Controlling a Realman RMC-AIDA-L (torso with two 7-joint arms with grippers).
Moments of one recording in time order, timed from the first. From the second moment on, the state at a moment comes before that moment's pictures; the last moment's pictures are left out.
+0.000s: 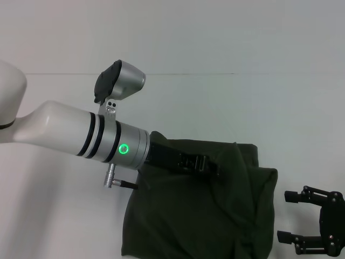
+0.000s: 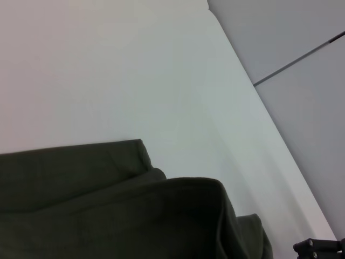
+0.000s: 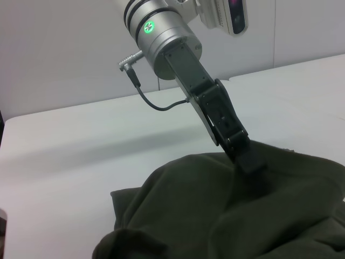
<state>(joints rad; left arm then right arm) -0.88 -2.15 1.00 0.49 2.10 1.30 -2.34 0.34 2.03 -0.62 -0.61 -2.09 -1.67 1.01</state>
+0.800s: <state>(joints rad) -0.88 -2.17 0.94 0.46 1.98 1.29 -2.38 0.33 2.03 -0.61 -0.60 -2.09 -1.69 1.01</state>
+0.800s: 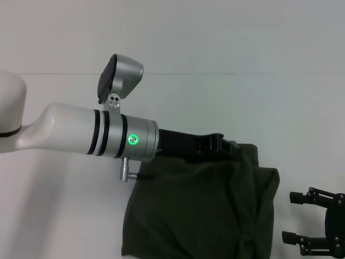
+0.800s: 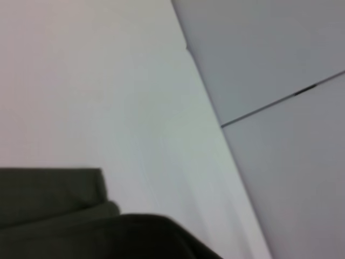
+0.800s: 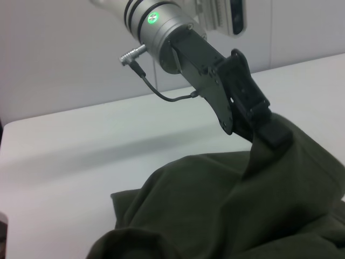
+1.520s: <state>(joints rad) -0.92 -2.18 0.96 0.28 1.74 1.22 -2.25 0.30 2.02 -0.55 -0.61 -2.09 -1.70 1.01</state>
